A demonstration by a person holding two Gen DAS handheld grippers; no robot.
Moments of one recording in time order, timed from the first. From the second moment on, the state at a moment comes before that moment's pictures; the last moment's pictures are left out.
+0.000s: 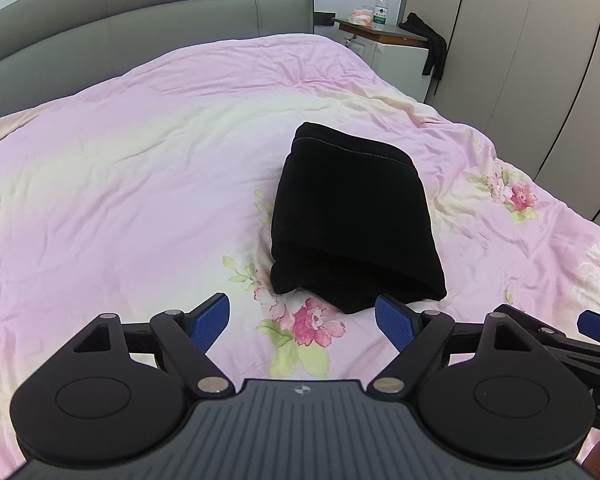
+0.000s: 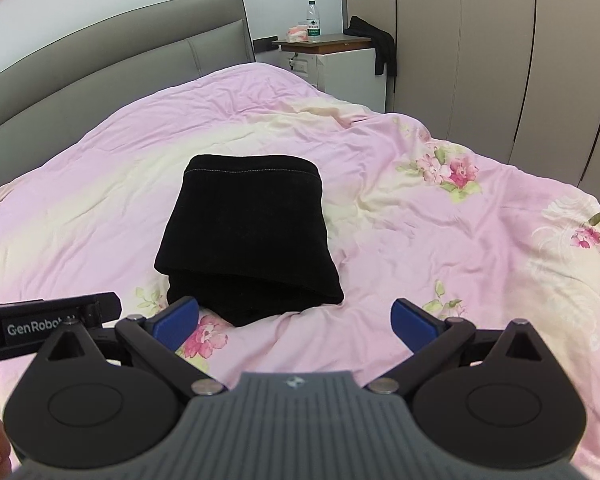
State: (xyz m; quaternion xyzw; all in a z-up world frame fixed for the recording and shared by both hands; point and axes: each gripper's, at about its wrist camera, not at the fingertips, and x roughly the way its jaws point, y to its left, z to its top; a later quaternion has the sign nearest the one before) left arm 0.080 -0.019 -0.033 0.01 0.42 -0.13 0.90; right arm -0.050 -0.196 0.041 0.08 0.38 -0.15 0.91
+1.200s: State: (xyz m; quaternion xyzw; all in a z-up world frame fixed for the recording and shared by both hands) left arm 0.078 -0.014 -0.026 0.01 0.40 -0.11 0.91; right arm -0.058 -0.201 0.051 0.08 0.38 -0.17 0.91
